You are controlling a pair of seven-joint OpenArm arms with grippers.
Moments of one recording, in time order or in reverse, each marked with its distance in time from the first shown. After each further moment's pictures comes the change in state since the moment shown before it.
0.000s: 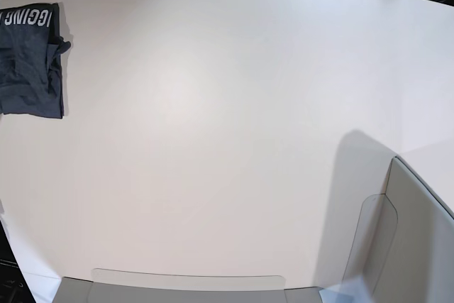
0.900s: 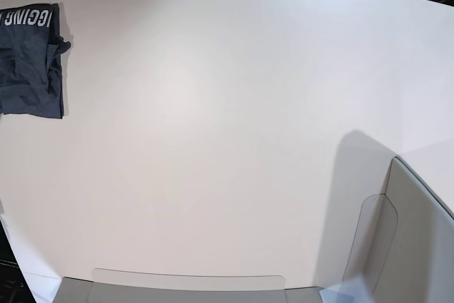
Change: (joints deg) left arm -5.4 -7.2 36.8 -57.6 13.8 0.5 -24.3; right arm 31.9 -17.1 -17.0 -79.5 -6.8 -0.5 45.1
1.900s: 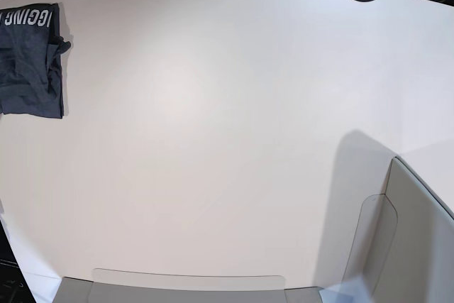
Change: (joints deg) left arm -14.6 -11.2 68.8 -35.2 -0.5 28.1 -44.0; right arm 6.2 -10.0 17.5 -7.0 30.3 -0.7 8.9
